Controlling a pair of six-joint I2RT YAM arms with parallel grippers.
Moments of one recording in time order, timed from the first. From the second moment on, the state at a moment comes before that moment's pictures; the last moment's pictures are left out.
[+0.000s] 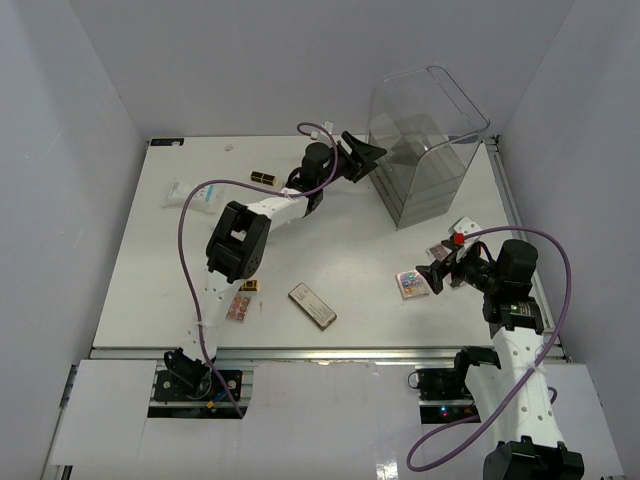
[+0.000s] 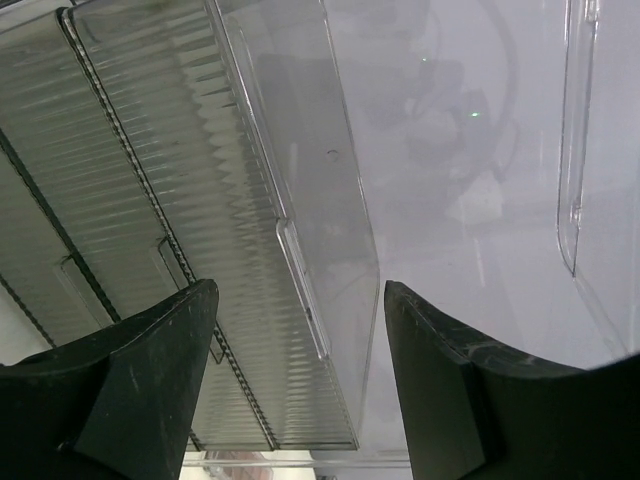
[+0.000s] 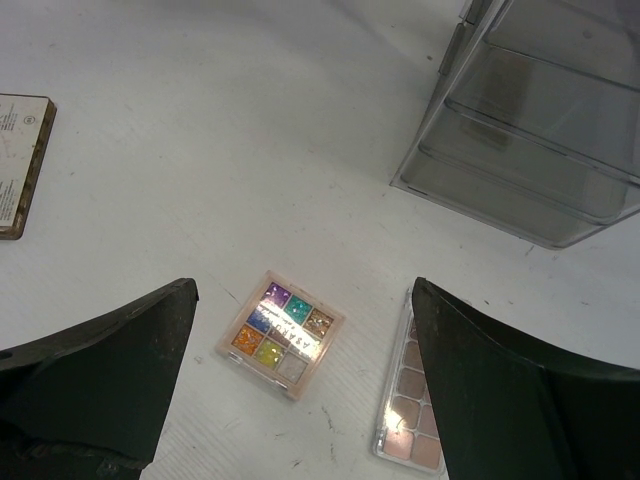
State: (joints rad) left arm -0.56 2.44 1.87 0.58 0.33 -1.25; right arm -0.11 0.62 0.50 -0.29 -0.81 -0.46
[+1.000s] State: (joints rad) left arm -0.57 2.52 1.97 0.59 0.35 -1.35; right arm -0.12 0.61 0.50 -0.29 -0.81 -0.46
